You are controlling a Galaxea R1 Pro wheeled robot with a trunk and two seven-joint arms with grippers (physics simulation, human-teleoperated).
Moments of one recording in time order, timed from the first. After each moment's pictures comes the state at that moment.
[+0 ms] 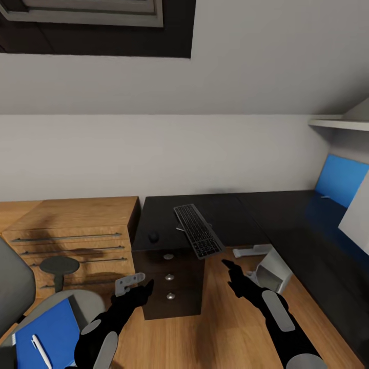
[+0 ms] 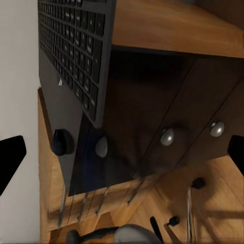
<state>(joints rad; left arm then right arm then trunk) -0.07 -0.10 -0.12 -1.62 0.34 0.50 0.21 -0.46 0.03 -0.11 -0.89 -1.21 0.45 -0.06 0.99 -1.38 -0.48</state>
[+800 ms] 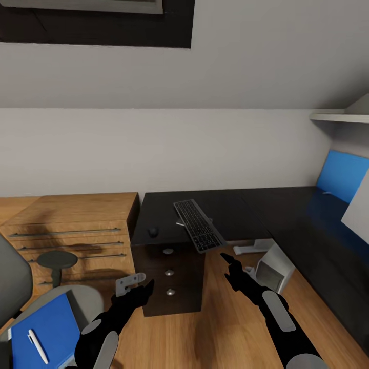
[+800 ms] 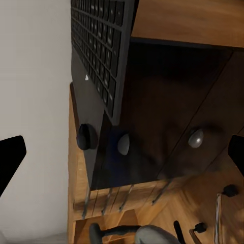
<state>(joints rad) -0.07 -0.11 -0.11 -1.62 0.34 0.51 0.21 -0.46 0.02 -0.11 -0.88 -1.22 0.47 0.11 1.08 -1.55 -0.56</state>
